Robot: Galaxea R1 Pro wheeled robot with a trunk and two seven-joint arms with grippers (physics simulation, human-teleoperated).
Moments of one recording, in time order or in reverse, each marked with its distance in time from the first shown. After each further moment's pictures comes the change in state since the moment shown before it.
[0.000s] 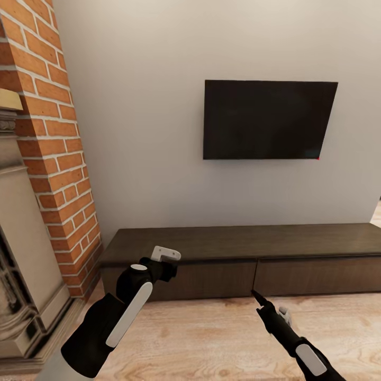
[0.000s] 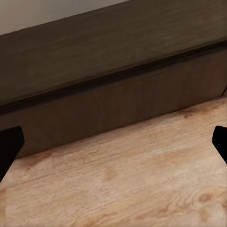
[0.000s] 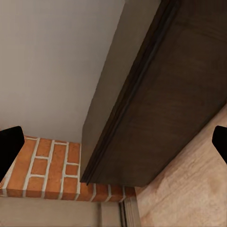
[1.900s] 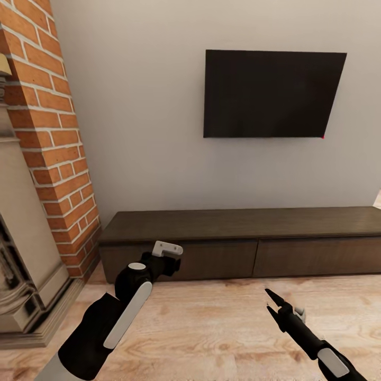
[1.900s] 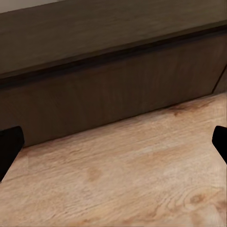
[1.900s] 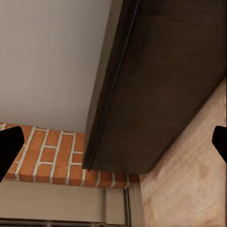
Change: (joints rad) left arm 0.003 -0.003 -0.003 -0.061 0.009 -0.046 -0.005; right arm -0.021 -0.106 -0.023 0.083 -0.003 0.124 0.211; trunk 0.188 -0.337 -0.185
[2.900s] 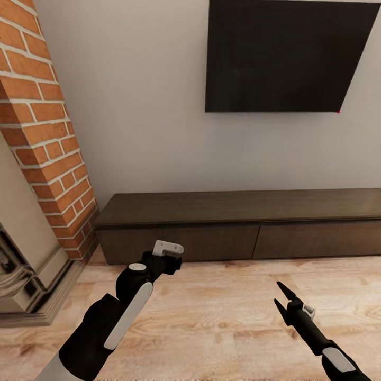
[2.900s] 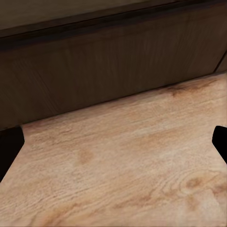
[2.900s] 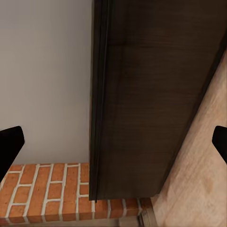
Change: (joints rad) left arm 0.000 0.000 -0.008 0.003 0.000 -0.036 0.001; right arm -0.022 0.002 -0.159 0.027 -0.036 0.038 0.028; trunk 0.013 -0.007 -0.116
